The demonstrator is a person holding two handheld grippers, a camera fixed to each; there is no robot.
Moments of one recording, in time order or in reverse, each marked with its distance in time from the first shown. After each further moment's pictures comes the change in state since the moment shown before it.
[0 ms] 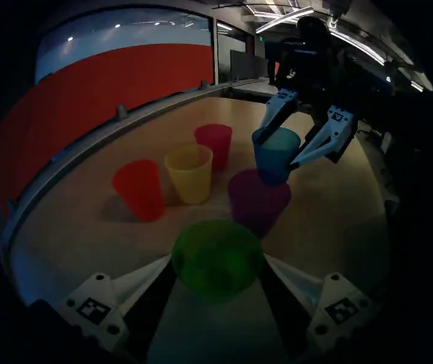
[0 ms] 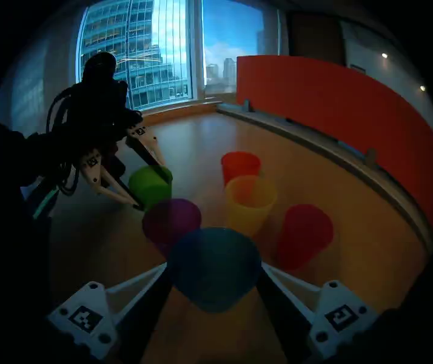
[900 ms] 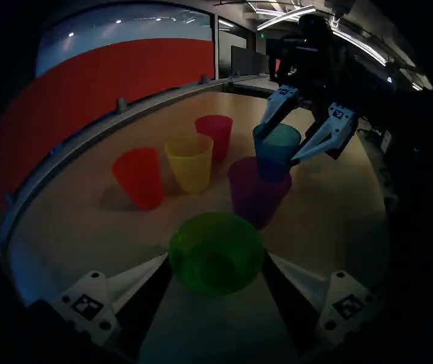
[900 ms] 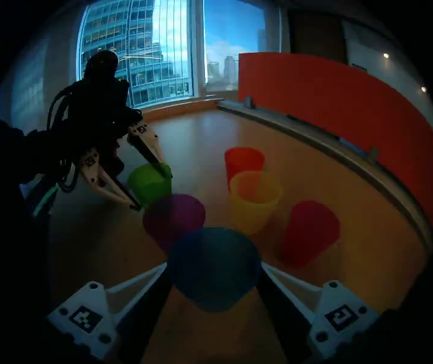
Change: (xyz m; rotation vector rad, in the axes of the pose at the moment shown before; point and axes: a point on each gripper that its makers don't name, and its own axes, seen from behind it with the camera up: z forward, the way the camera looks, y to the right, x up) left arm -0.014 0.002 -0.001 -0.009 -0.022 -0.009; right arm -0.006 -0.004 0.006 0.002 -0.013 -0.004
